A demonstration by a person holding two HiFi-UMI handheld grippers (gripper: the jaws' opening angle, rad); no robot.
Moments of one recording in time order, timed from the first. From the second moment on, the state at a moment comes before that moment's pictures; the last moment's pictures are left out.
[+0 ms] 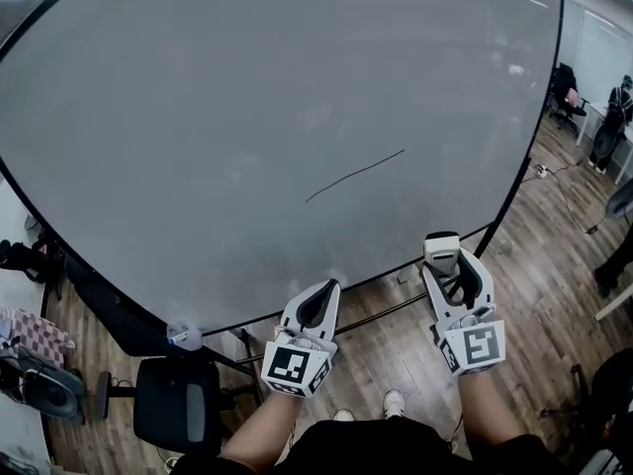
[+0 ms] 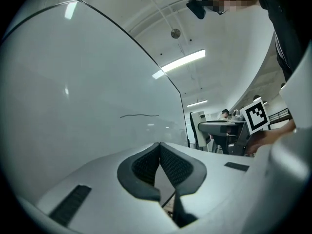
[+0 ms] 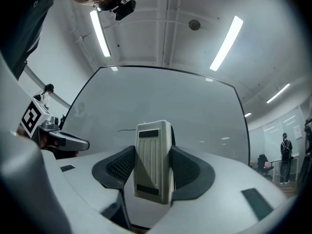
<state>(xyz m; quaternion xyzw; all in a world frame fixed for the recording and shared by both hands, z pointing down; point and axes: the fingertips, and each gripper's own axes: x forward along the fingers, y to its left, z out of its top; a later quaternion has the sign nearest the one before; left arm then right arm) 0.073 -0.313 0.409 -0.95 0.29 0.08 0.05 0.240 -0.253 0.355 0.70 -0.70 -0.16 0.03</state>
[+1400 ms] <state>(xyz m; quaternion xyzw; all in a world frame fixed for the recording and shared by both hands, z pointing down) 0.059 -0.403 0.318 -0.86 0.48 0.08 0.14 0.318 -0.413 0.250 0.67 -0.69 -0.26 0.01</state>
